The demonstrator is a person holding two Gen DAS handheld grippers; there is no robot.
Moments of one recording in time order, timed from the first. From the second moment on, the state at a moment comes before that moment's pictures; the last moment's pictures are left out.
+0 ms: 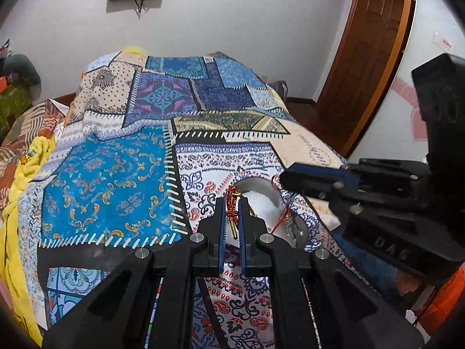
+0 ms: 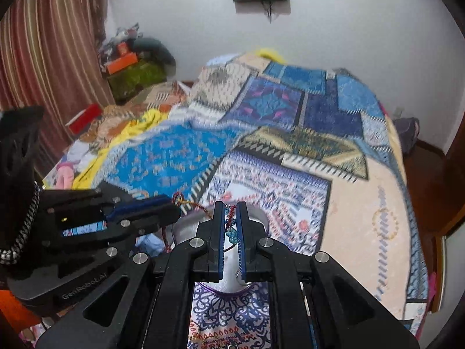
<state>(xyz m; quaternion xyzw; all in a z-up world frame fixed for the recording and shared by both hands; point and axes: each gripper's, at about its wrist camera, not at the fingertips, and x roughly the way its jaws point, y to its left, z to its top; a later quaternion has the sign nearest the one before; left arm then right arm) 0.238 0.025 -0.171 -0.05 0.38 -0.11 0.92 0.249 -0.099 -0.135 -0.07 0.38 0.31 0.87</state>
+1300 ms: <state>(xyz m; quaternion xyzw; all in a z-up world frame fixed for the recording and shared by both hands) 0.212 0.029 -0.152 -0.04 0.38 -0.09 0.92 0.235 -0.108 -0.139 -0.09 0.42 0.30 0.85</state>
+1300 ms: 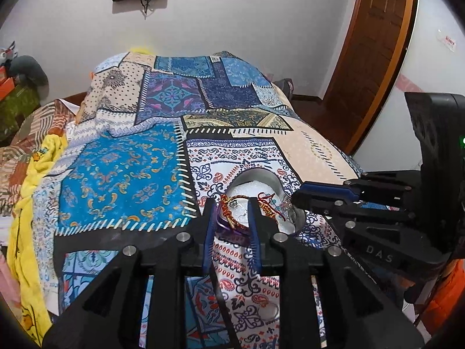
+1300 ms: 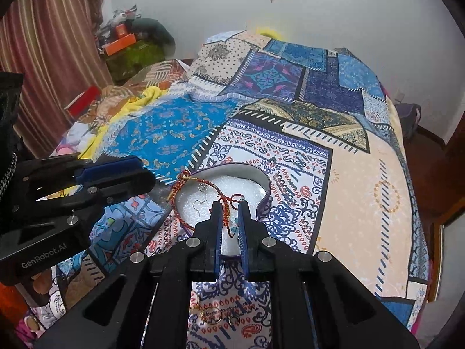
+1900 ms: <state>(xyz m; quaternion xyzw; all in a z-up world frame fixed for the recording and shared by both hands) 0.157 0.039 -0.143 -0.05 0.40 -0.08 0.91 0.191 -0.128 -0.109 -0.09 0.38 0.28 0.88</state>
